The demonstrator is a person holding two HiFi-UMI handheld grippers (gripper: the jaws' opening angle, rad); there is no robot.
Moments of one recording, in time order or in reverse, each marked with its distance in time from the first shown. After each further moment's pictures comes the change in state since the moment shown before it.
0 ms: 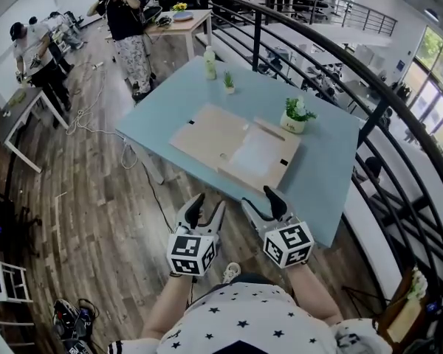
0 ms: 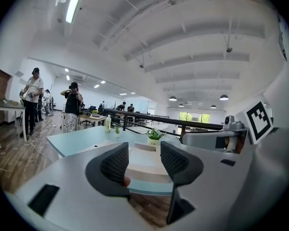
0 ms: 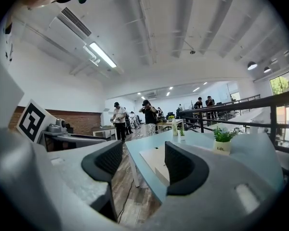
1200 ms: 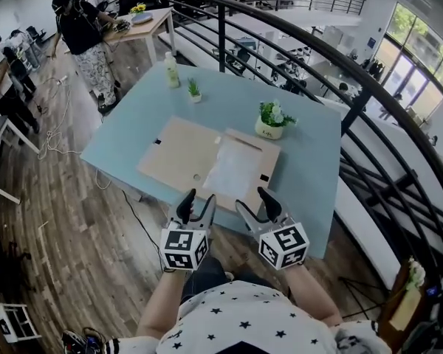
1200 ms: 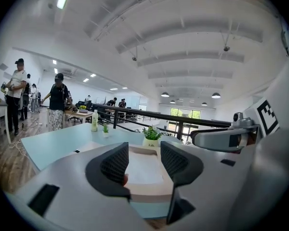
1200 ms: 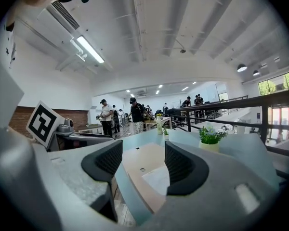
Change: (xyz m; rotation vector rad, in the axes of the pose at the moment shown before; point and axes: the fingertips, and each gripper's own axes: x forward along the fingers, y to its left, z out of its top) left arm 0.156 0.025 0.009 0.026 0.057 -0.116; right arm 0.064 -0.110 0.003 0.027 0.024 -0.130
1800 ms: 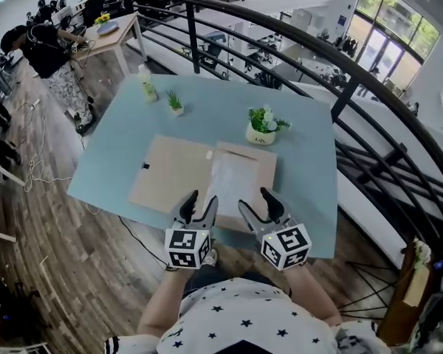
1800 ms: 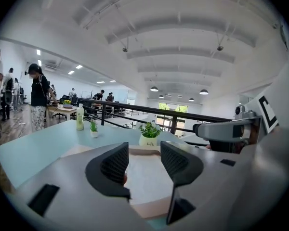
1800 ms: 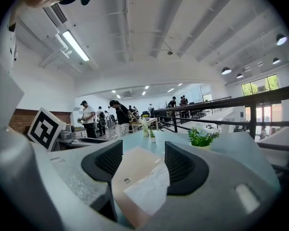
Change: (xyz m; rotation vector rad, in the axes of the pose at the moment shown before) left arm 0.096 0.042 0.006 0.048 0.087 -0.160; right arm 0.065 -0.051 0.012 0.062 -0.020 -0.177
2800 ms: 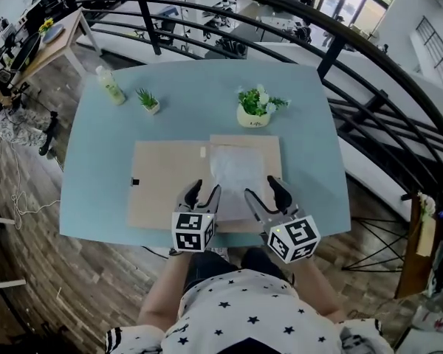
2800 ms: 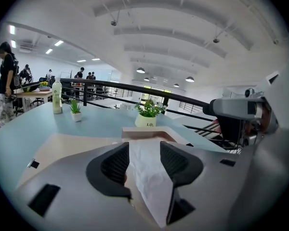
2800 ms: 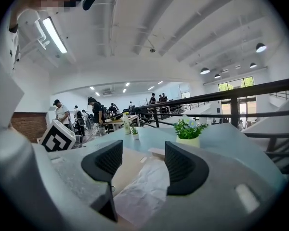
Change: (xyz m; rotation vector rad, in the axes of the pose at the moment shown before) left arm 0.111 0.070 -0.065 0.048 0.241 -0.225; right arm 0.076 -0.033 -0.034 0.090 0.019 -0.252
